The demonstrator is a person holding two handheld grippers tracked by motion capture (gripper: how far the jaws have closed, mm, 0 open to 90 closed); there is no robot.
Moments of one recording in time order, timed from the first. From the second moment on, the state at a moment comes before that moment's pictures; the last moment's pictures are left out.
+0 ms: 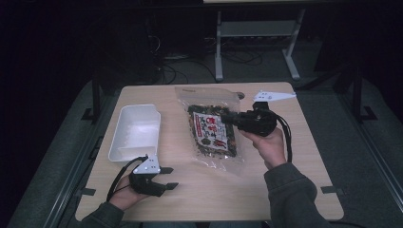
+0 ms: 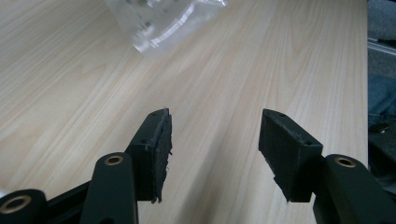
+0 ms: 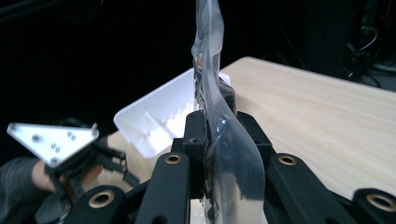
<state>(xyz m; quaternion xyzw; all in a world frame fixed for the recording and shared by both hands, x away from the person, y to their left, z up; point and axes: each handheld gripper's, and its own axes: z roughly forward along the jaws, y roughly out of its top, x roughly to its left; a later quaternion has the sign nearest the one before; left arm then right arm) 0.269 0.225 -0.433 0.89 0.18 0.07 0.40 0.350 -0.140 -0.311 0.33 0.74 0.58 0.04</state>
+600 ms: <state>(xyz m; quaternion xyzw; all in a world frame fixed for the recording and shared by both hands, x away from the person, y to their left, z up) 0.257 0.245 -0.438 0.90 0.19 0.08 0.38 0.363 -0.098 -0.296 0.35 0.70 0.61 0.09</state>
